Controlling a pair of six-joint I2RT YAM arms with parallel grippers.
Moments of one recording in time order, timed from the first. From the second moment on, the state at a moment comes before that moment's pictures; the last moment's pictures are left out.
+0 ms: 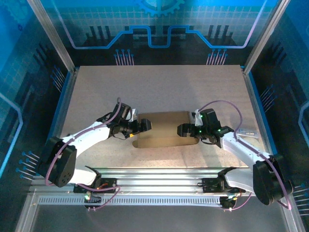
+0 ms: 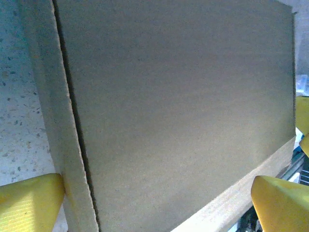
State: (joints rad) left arm -0.42 1.38 0.76 -0.34 0.46 -0.72; right arm 0.36 1.15 0.58 -0.30 -0.34 0.44
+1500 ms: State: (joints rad) left arm -0.31 1.36 0.99 -0.59 0.66 -0.90; right arm 0.32 1.09 0.89 -0.70 -0.40 0.72
